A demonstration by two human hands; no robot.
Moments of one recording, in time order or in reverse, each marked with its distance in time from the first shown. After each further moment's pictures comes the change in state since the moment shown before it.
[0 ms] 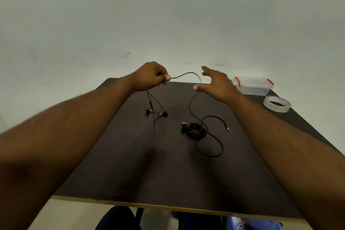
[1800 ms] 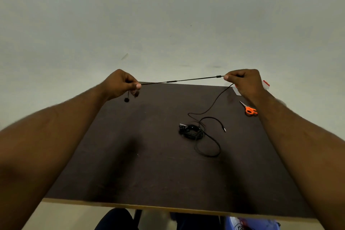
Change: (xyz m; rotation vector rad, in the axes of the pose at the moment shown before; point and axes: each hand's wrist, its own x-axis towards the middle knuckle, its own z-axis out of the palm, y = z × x) left_hand -0.037 -0.077 -0.020 -0.222 0.122 -0.207; right_hand 0.001 0.071 -0.042 0.506 0.315 0.062
